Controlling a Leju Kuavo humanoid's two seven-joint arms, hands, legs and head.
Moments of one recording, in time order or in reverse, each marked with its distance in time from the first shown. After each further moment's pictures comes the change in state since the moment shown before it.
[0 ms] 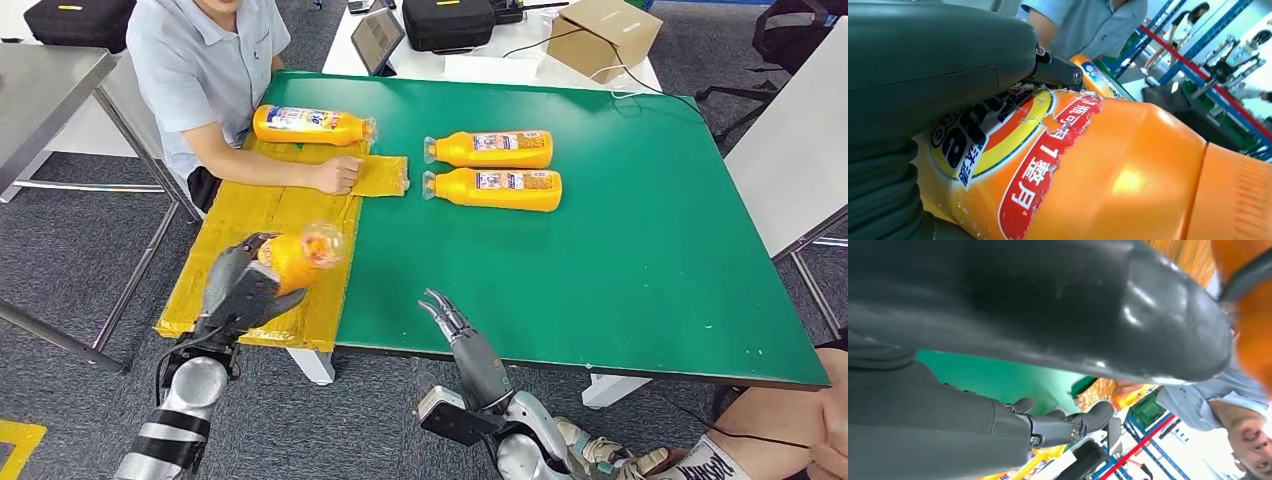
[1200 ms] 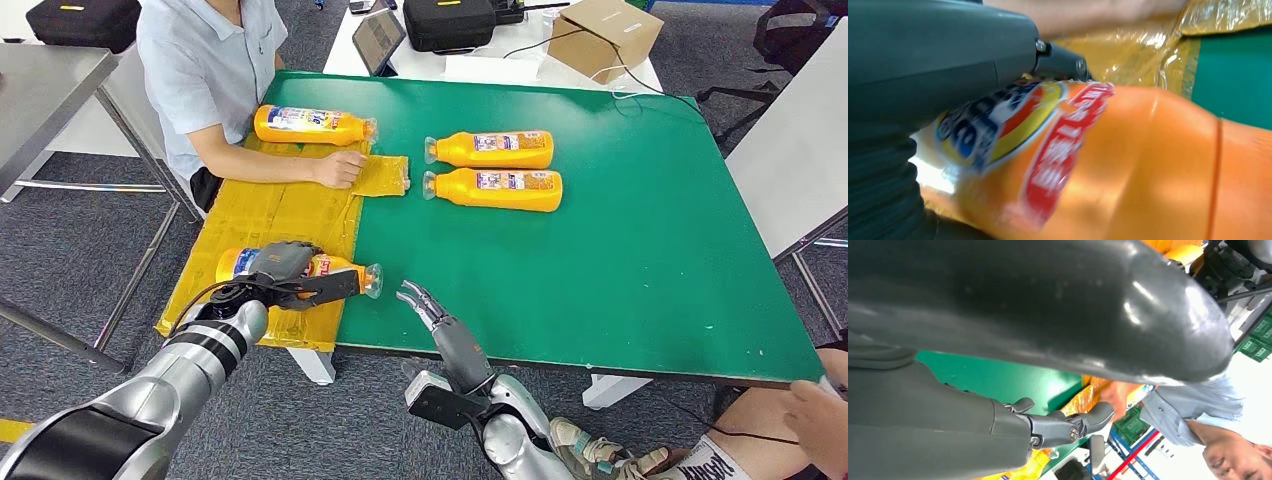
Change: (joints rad) left arm -0.489 -0.015 -0.230 0.859 -0.421 -0.126 0.125; right arm -0.091 0.042 0.018 0.109 -0.043 0.050 -0.039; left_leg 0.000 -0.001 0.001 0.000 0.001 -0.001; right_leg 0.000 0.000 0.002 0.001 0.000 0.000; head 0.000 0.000
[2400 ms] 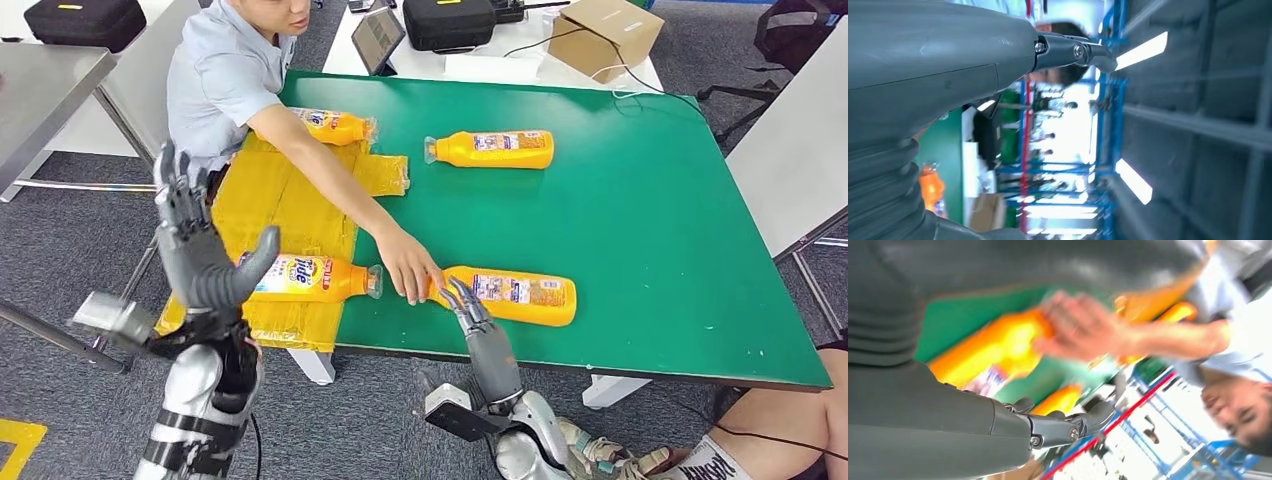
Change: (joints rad) left arm 0.584 -0.121 0.164 -1.163 1.152 0.146 -0.596; right arm 0.085 -0.042 -0.060 -0.045 0.078 -0.278 -0.008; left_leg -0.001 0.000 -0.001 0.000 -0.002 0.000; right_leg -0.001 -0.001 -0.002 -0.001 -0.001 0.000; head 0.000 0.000
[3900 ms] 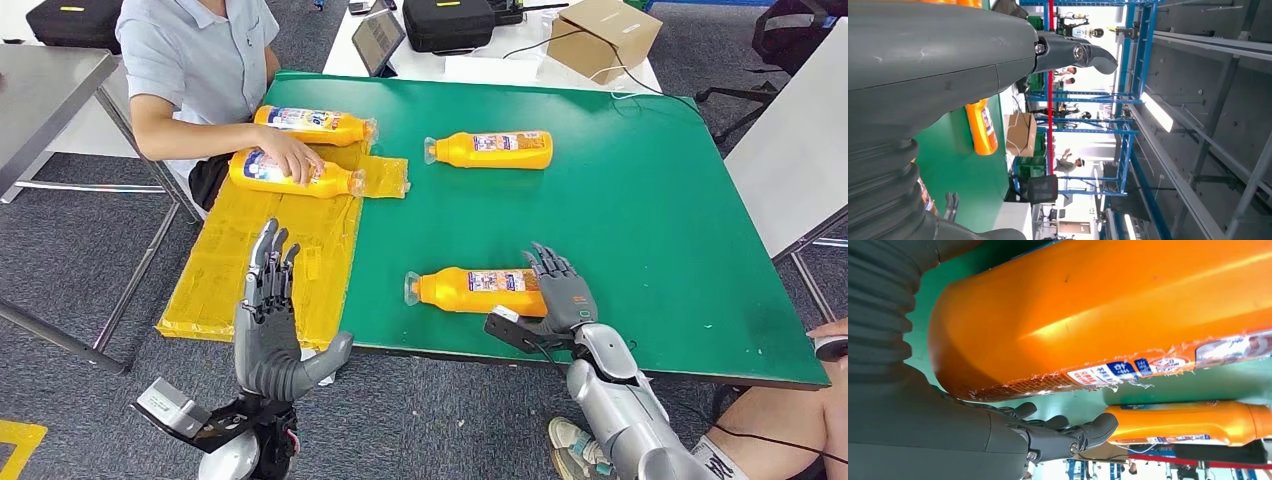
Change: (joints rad) left arm 0.197 -0.020 -0.180 -0.059 -0.066 -0.133 0.014; right arm -0.420 -0.158 -0.177 0.546 0.495 0.020 0.299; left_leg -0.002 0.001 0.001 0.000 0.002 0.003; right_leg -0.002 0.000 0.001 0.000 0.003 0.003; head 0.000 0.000
